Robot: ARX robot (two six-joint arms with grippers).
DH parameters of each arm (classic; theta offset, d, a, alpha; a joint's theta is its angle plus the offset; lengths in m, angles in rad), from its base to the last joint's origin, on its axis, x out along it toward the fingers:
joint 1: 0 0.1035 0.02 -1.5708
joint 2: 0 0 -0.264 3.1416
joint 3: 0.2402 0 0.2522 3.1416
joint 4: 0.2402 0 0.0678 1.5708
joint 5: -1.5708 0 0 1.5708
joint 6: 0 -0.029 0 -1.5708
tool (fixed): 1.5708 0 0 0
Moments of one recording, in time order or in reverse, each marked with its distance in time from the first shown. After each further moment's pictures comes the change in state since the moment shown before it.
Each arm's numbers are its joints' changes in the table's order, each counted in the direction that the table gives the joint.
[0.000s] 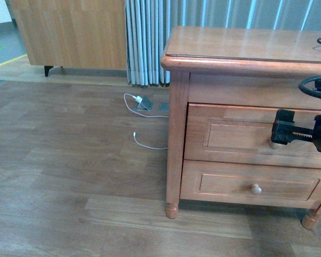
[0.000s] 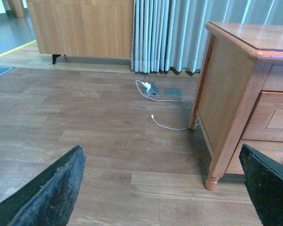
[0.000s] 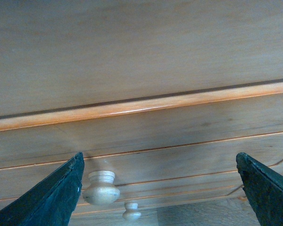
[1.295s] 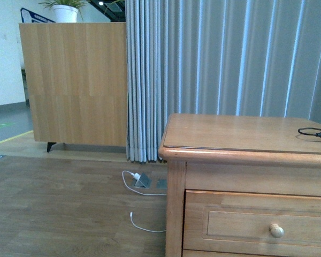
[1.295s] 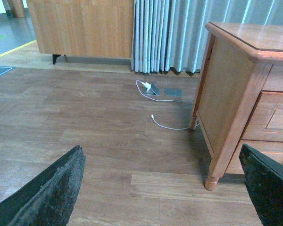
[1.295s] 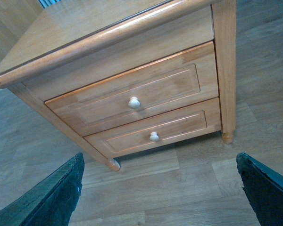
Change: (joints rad) left arm 0.000 0.000 0.000 0.000 0.000 0.000; right arm -0.380 -1.549 -0.676 0.779 0.453 -0.094
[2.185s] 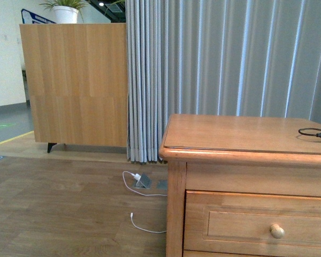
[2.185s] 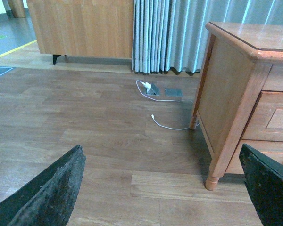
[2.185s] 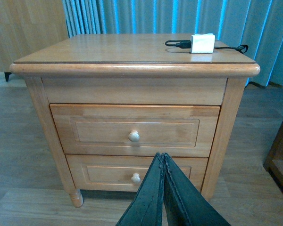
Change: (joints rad) left arm 0.000 0.000 0.000 0.000 0.000 0.000; right arm 0.372 -0.363 -0.285 -0.228 -0.368 0.247
